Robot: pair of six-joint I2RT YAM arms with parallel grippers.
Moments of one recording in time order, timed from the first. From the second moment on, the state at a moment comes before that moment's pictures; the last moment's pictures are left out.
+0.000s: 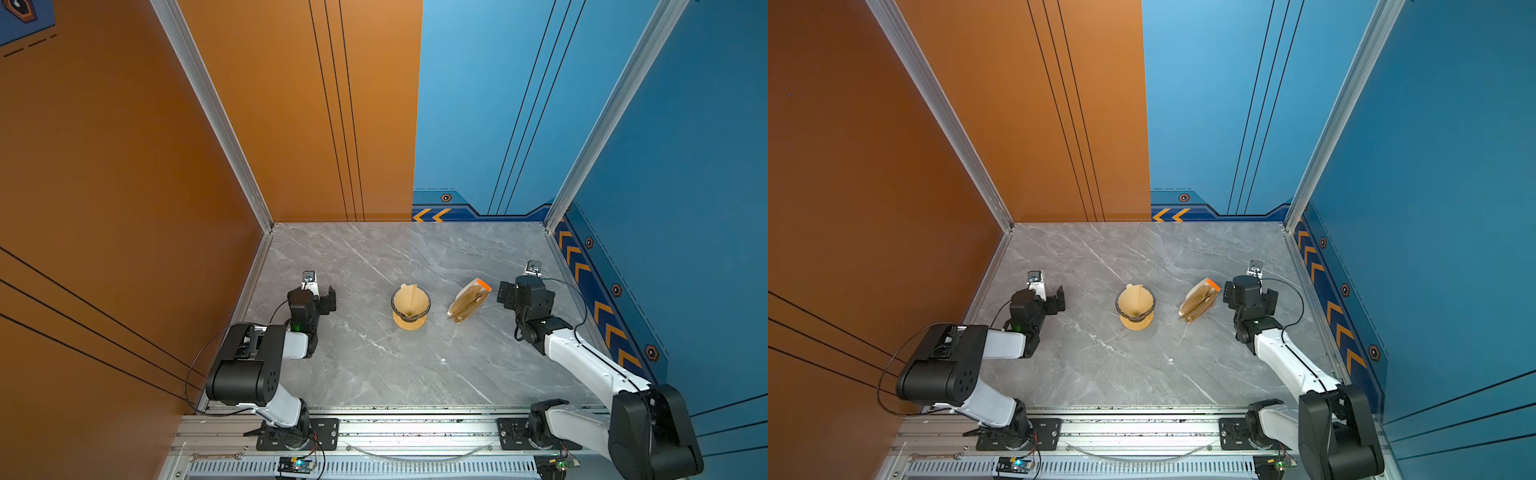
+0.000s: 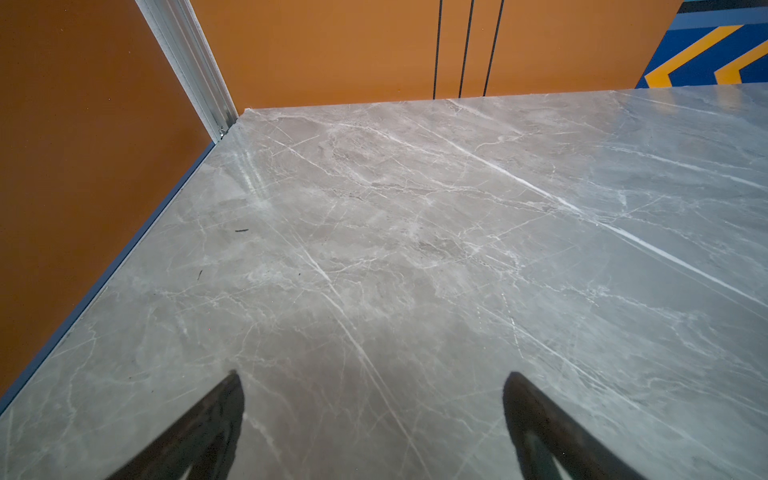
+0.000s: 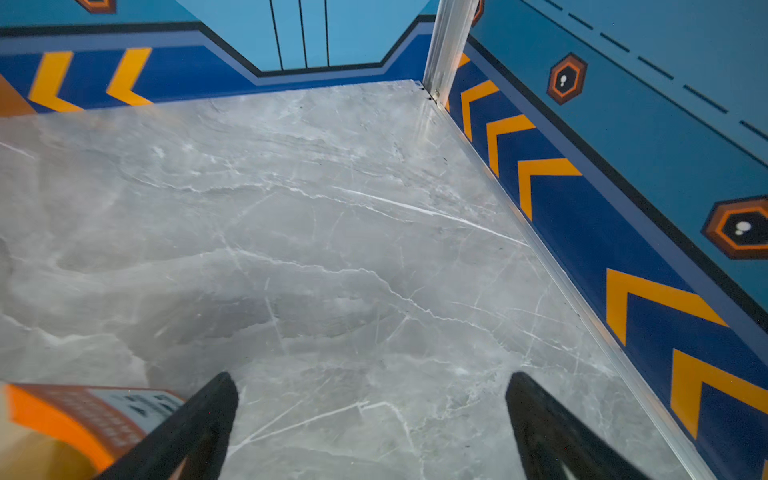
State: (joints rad) left arm -0.03 1.57 0.38 0.83 -0.14 0.01; right arm 0.18 1.19 0.53 0.11 0.49 0.17
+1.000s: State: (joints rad) left arm -0.03 1.57 0.38 0.83 -0.14 0.01; right arm -0.04 1.53 0.33 0.85 0.06 0.06
